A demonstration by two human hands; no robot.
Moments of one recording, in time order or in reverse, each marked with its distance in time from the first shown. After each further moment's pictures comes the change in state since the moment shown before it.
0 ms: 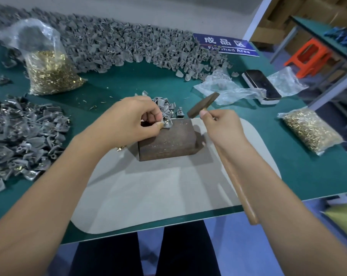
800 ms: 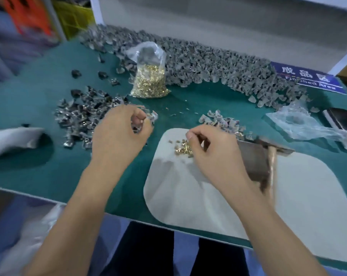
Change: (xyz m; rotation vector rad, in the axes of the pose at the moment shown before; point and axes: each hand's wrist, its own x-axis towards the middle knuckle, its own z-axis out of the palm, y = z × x) left_hand -0.131 -0.017 -0.060 0.322 0.659 -0.674; right_hand -0.080 -0.100 0.085 0.034 -0.191 -0.652
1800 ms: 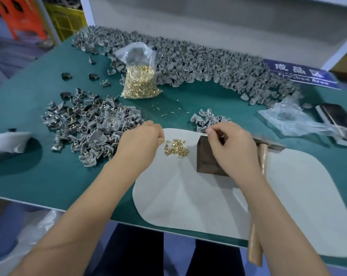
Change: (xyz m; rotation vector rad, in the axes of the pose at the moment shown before) left_hand 0.003 0.030 0.038 0.331 -0.516 0.123; right_hand 0.011 0.065 -0.020 -0.154 0.112 0.062
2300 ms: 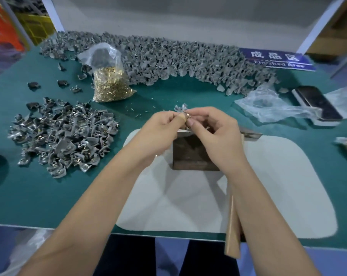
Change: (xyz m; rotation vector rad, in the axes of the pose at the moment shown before) left_hand 0.016 0.098 -0.010 -1.056 -0.182 0.003; right_hand 0.000 0.008 -0.021 0.715 0.007 0.026
